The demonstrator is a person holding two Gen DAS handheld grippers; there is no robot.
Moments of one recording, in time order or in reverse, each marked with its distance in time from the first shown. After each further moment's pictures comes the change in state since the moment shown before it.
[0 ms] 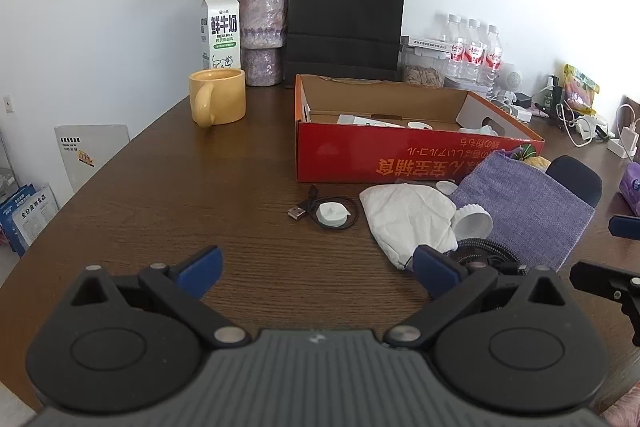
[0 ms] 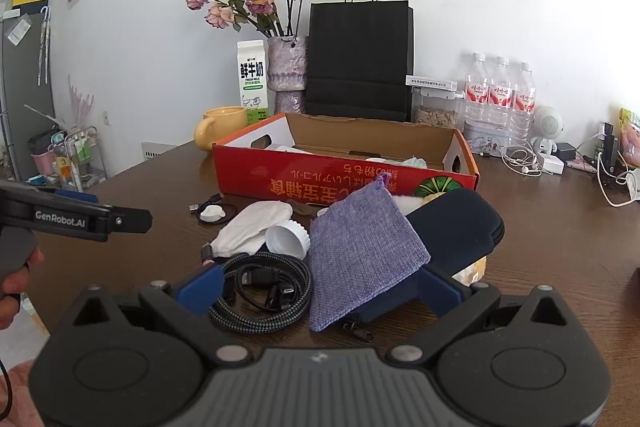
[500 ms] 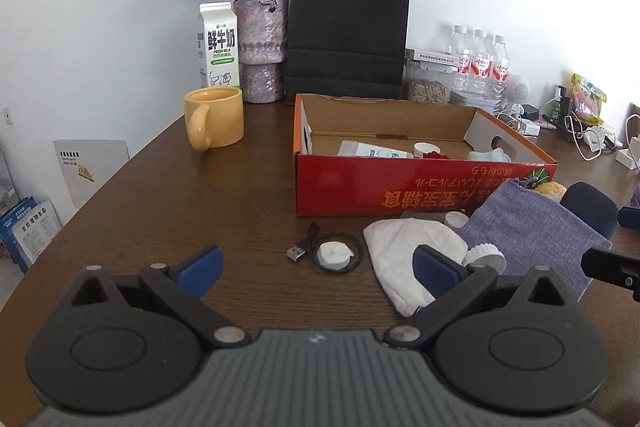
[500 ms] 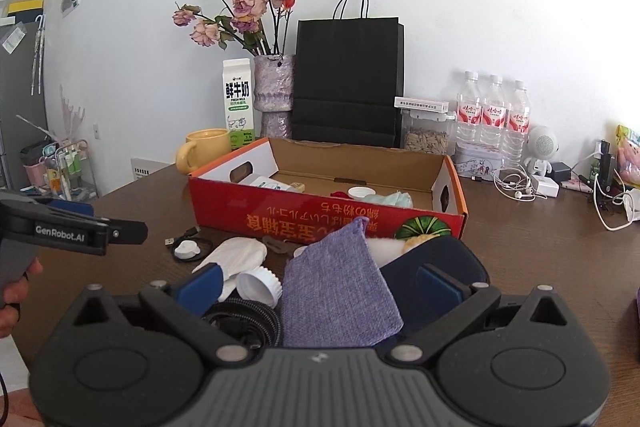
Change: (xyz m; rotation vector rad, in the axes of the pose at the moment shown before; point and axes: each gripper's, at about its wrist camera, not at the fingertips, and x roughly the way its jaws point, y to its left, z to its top) left arm 0.020 -0.002 0.023 -0.001 -0.030 0.012; right arm 0.018 -0.017 0.025 0.002 -0.039 -0.013
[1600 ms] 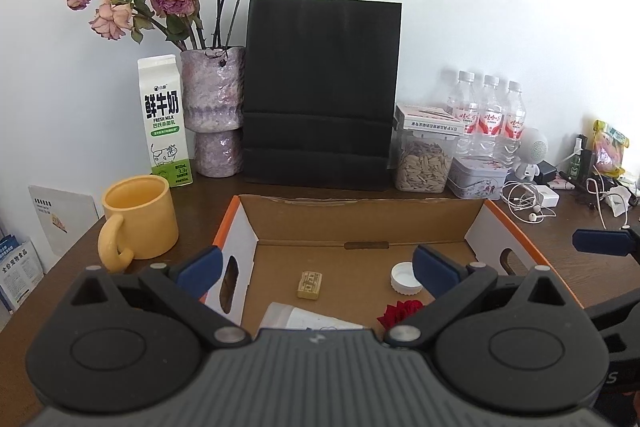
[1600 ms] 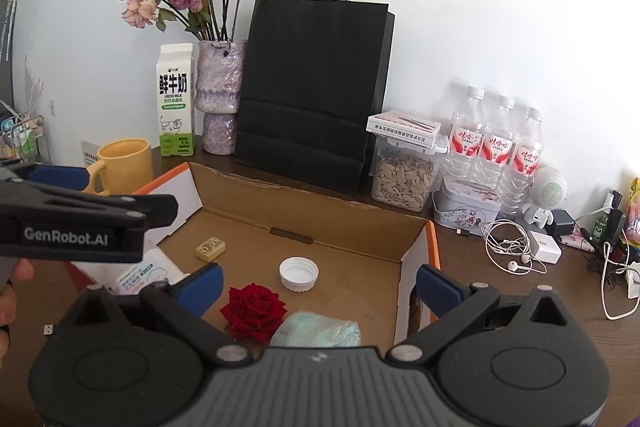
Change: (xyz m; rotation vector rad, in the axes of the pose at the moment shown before) left arm 0.115 -0.071 0.122 0.001 -0.090 0.013; right arm 0.145 -0.052 0.116 -0.085 0.065 -0.090
